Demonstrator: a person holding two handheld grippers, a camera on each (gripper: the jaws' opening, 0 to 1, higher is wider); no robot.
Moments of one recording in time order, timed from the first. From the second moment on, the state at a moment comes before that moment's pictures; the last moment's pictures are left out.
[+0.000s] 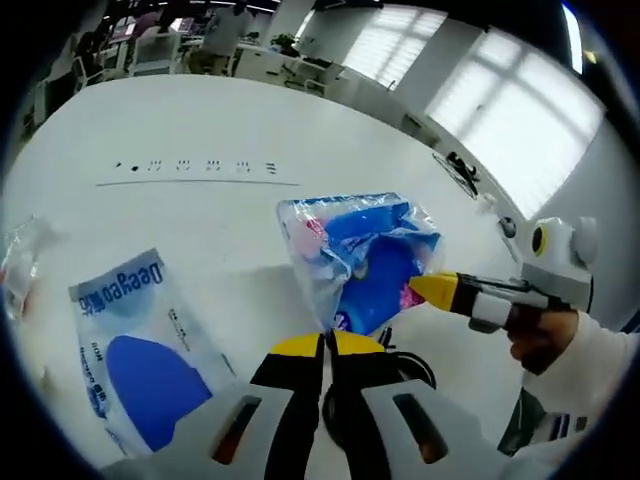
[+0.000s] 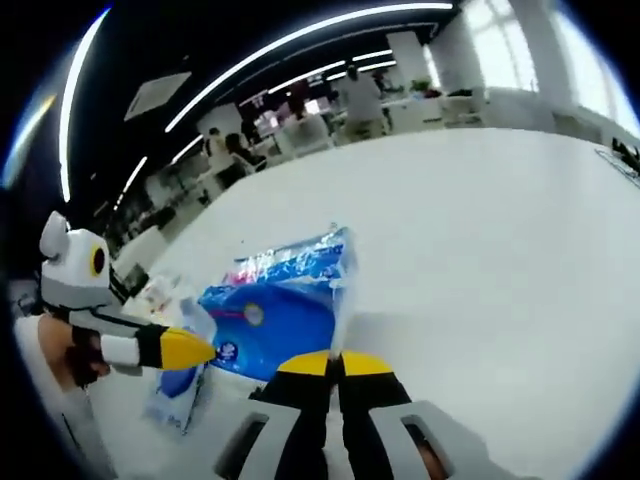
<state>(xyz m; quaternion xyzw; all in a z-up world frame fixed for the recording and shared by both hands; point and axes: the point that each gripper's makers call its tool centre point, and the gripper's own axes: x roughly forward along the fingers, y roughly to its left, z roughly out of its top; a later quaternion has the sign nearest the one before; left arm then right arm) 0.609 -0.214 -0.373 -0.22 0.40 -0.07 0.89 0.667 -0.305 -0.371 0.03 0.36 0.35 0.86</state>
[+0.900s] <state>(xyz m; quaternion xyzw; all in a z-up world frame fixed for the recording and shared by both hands) 0.603 -0.204 -0.398 -0.18 0.43 -0.05 0.88 0.662 -0.308 -0.402 0.01 0.39 0.36 0.85</state>
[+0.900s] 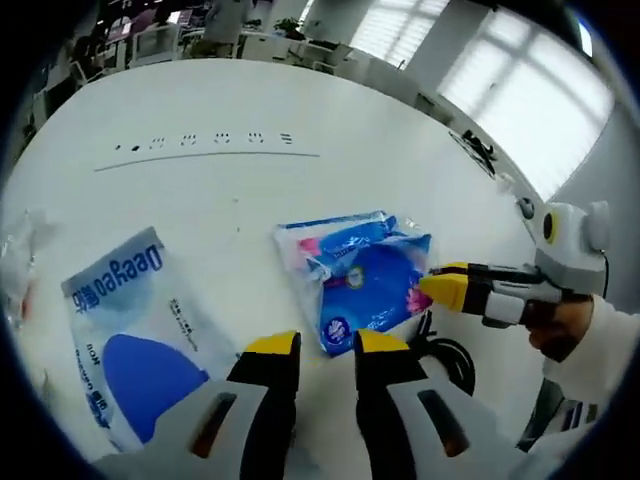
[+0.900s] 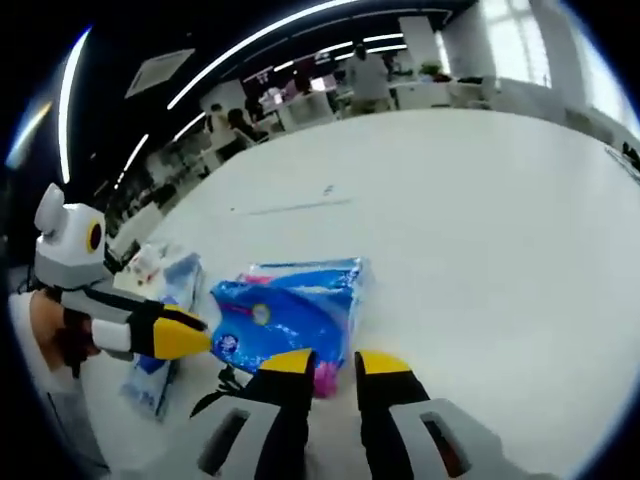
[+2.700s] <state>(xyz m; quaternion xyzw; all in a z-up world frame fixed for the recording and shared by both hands) 0.467 -0.166 -0.313 -0.21 0.34 -0.02 0.92 0.573 -0.317 -0.256 0.17 0.33 0.47 0.80</state>
